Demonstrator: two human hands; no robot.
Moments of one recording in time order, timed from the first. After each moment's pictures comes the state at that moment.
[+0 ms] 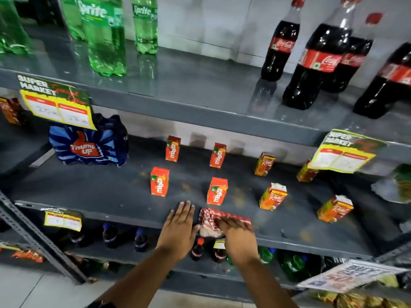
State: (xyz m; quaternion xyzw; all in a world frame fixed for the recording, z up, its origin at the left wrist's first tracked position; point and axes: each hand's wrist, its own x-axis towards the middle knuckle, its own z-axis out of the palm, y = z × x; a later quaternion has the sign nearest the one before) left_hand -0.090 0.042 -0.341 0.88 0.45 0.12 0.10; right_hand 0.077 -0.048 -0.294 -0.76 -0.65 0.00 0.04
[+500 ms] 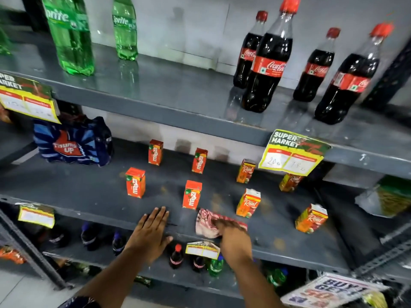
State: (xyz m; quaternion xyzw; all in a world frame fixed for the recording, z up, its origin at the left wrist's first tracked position) left_hand -0.086 0.036 -0.357 0.88 0.48 0.03 0.04; right_hand 0.147 -0.067 -0.277 -0.76 -0.64 0.01 0.07
